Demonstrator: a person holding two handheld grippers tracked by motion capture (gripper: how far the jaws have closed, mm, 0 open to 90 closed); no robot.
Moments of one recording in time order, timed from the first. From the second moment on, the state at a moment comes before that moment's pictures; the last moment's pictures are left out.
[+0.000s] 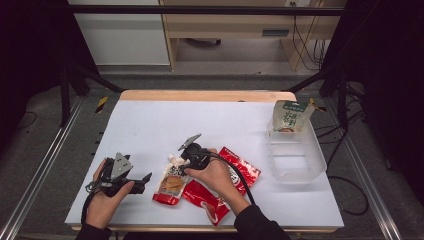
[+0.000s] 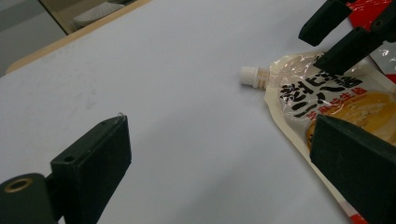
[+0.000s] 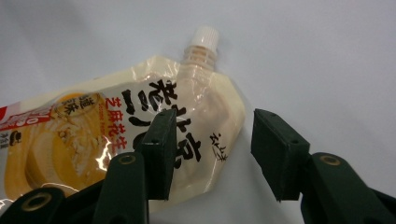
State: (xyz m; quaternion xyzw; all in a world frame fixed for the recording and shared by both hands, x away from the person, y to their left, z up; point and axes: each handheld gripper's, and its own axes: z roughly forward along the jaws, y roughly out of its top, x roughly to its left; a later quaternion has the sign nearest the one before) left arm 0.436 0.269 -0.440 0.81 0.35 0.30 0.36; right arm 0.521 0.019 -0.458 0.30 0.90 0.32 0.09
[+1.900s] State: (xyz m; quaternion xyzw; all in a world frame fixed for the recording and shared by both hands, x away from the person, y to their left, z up) left arm 0.434 0.274 -0.407 0.81 0.30 0.28 0.42; right arm 0.484 0.033 -0.382 0.18 0.89 0.40 0.16
